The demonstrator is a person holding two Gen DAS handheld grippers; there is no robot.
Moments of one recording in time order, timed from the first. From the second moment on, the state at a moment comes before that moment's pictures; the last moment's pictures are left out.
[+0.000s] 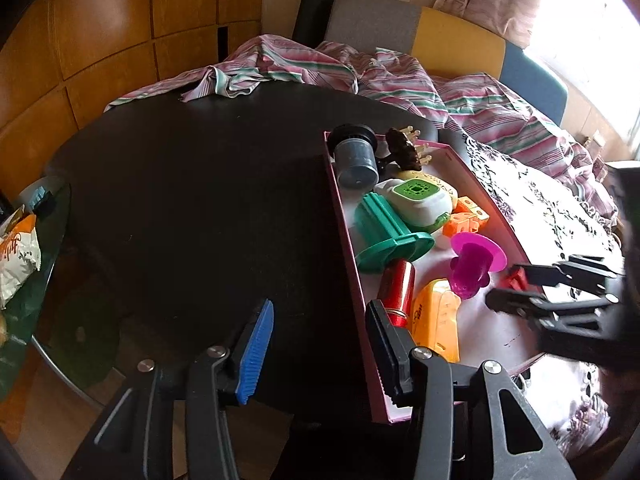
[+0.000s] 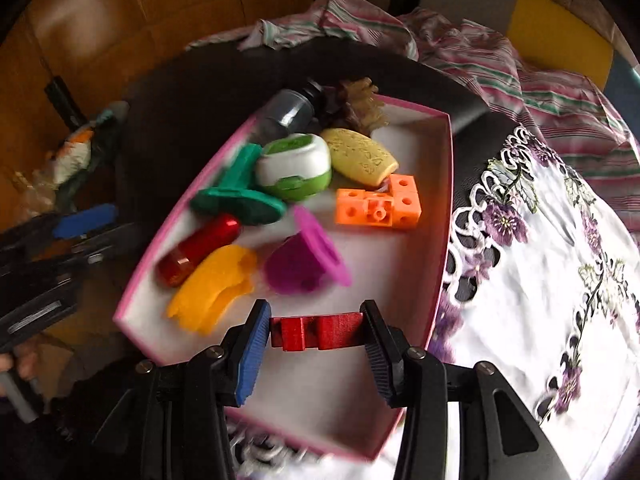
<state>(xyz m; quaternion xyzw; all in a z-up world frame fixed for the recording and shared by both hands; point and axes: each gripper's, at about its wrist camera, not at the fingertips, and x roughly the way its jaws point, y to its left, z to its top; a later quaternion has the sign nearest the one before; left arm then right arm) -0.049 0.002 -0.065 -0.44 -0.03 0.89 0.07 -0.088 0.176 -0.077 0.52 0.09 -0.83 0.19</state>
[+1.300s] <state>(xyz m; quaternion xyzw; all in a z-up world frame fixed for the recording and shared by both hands) -0.008 0.011 -0.028 -0.36 -0.02 0.93 0.04 -0.021 0.194 -0.036 0.39 0.01 -0.92 0.04</state>
